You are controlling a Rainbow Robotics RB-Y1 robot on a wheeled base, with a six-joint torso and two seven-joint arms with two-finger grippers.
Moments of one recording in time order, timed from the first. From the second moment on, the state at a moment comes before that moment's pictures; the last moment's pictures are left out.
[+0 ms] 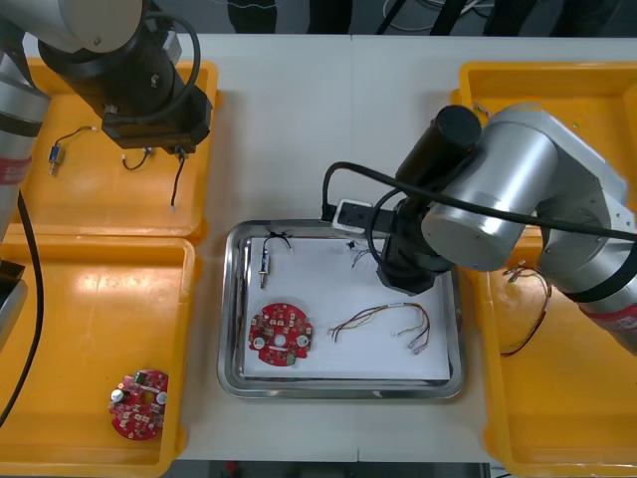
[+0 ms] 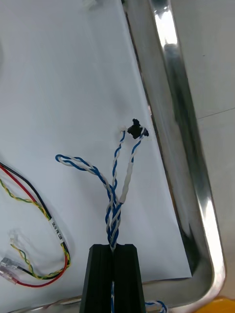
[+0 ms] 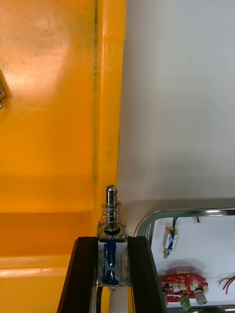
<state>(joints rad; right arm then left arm) -0.68 -0.57 0.62 -1.97 -0.64 1.67 1.87 -0.92 0.55 -0.18 -1.63 0.66 1.91 -0.99</state>
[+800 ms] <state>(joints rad) -0.68 -0.57 0.72 -1.87 -0.58 1.55 1.87 -0.92 0.55 -0.18 -1.63 0.66 1.91 -0.99</state>
